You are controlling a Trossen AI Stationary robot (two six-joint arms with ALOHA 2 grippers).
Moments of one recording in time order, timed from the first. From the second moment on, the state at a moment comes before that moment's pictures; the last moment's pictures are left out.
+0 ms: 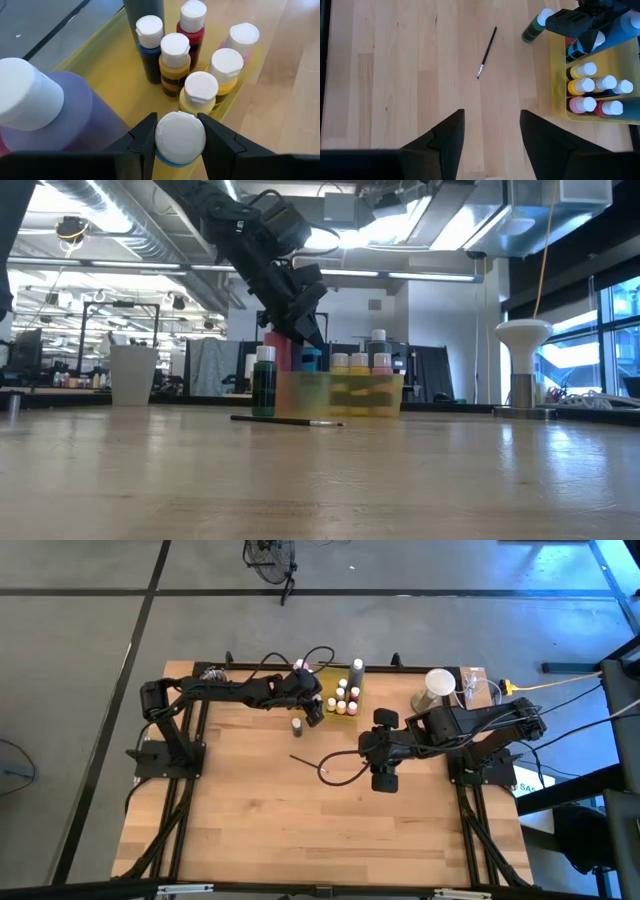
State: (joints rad) left arm 0.38 1.73 1.12 -0.15 -0.14 -0.10; right arm 0.30 1.59 1.76 -1.28 0.26 0.26
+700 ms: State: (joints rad) left arm 0.36 1.71 1.14 -0.15 -0.13 -0.08; right arm 0.30 1.59 1.76 -1.28 0.26 0.25
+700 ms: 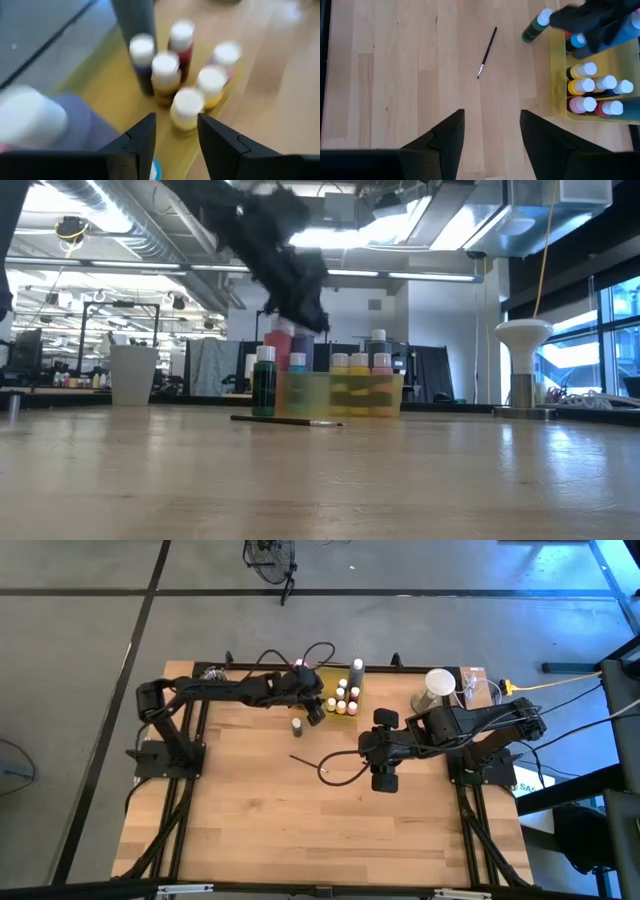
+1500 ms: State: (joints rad) left arm 0.06 1.41 1.18 -0.76 -0.27 -0.20; right arm 0.31 1.59 1.76 -1.28 0.25 0.30
